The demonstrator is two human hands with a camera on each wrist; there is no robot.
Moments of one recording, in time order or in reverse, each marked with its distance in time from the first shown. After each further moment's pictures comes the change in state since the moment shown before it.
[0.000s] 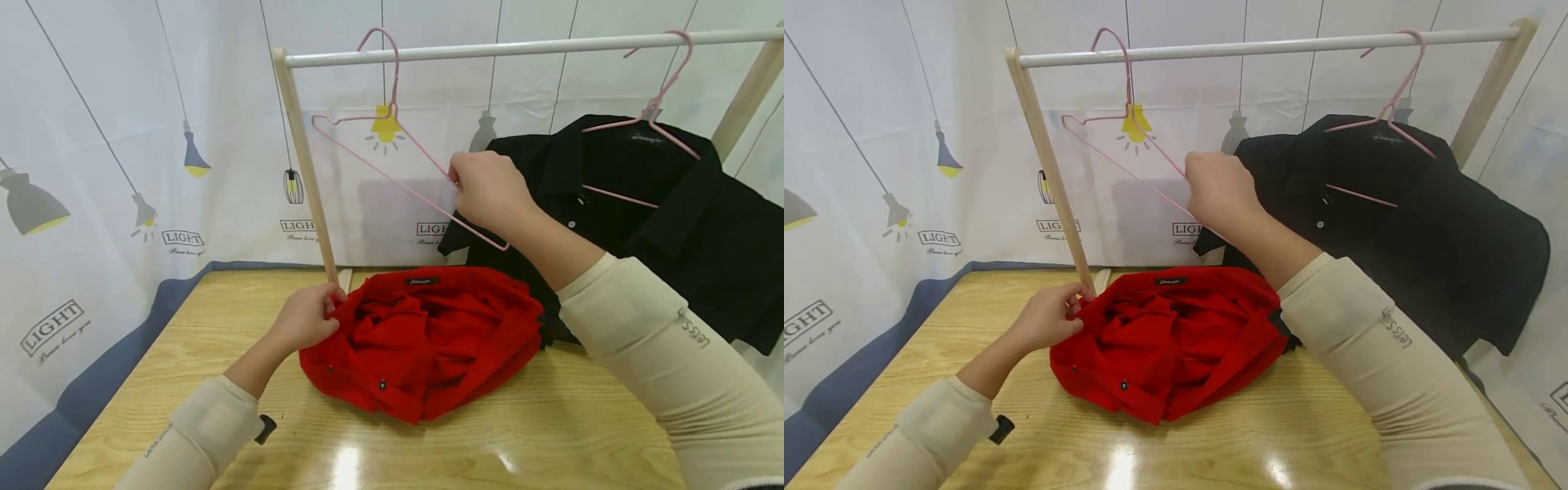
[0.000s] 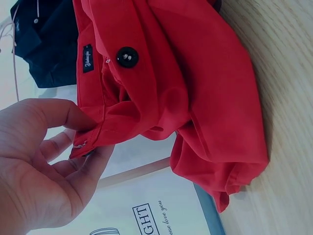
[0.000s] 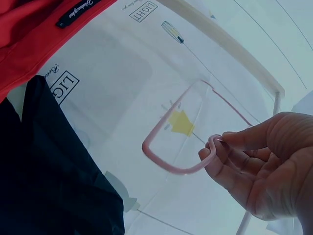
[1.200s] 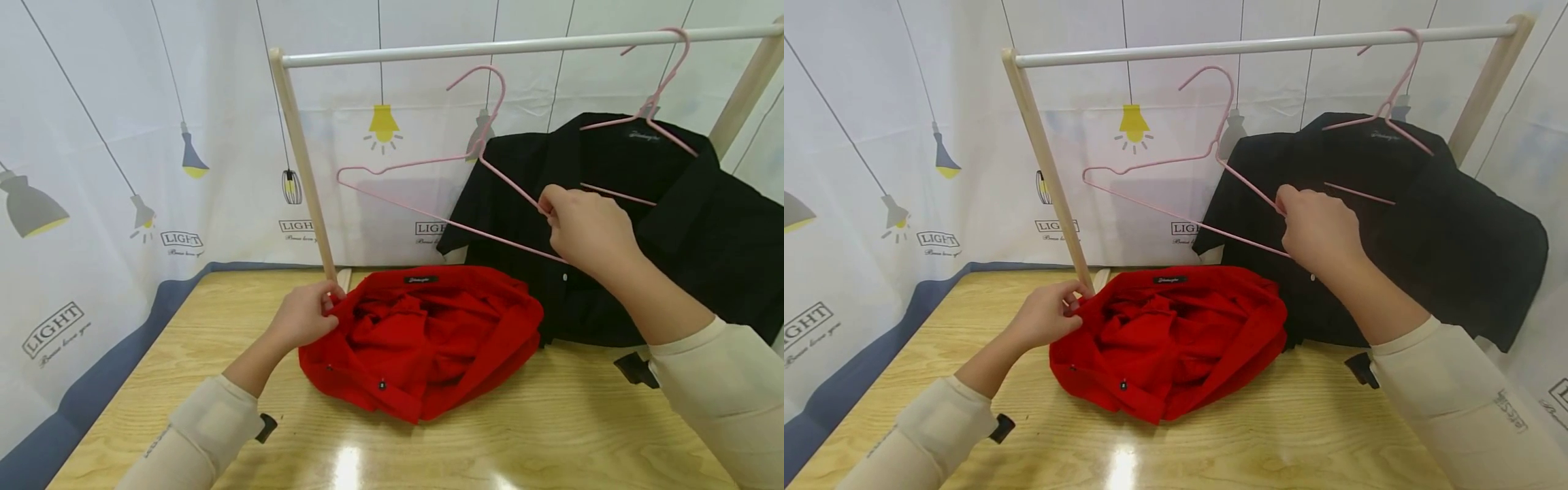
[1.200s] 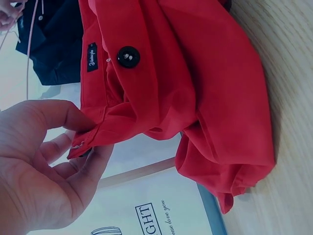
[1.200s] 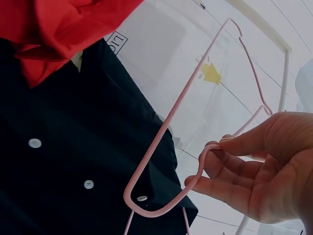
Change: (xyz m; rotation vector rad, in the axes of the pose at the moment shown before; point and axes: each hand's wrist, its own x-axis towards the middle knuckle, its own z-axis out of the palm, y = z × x) left_hand 0.001 0.003 -0.004 -0.015 -0.012 -0.057; right_hand -0.077 0.086 -0.002 -0.072 0.021 0.102
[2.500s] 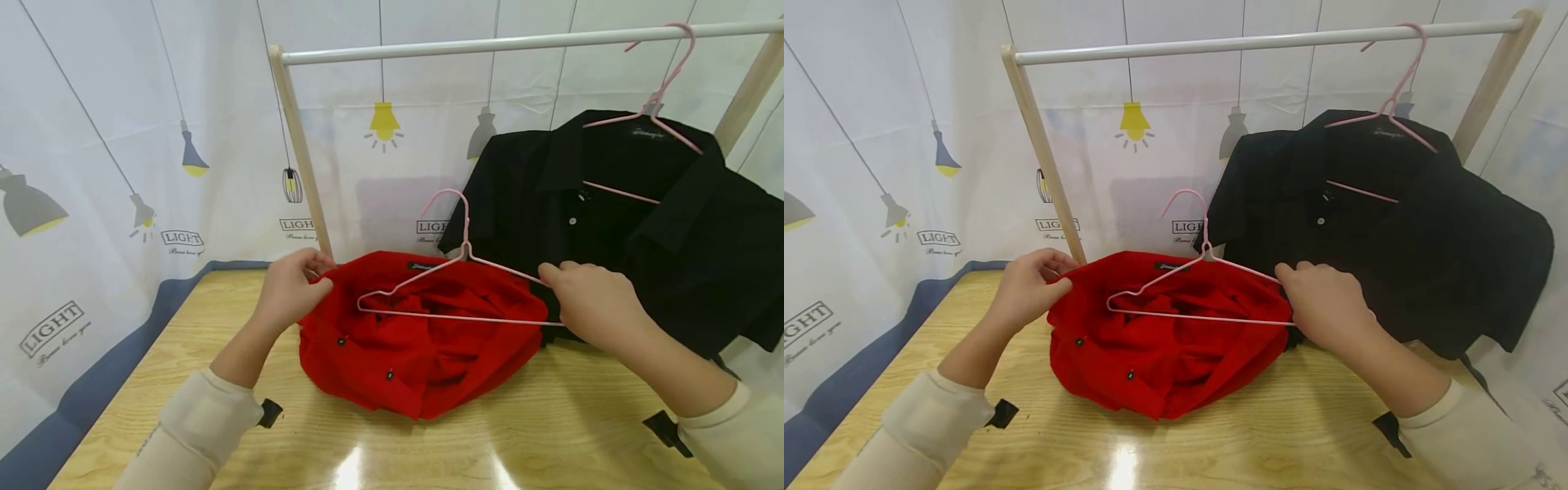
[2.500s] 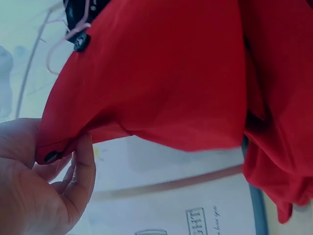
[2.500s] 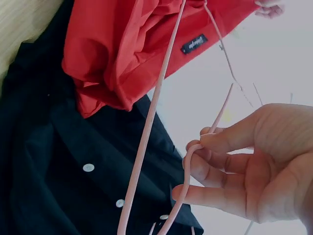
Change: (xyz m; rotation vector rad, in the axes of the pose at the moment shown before) left_hand 0.003 0.022 -0.036 -0.168 0.237 -0.081; right_hand -0.061 0.000 0.037 -0.175 -0.202 -0.141
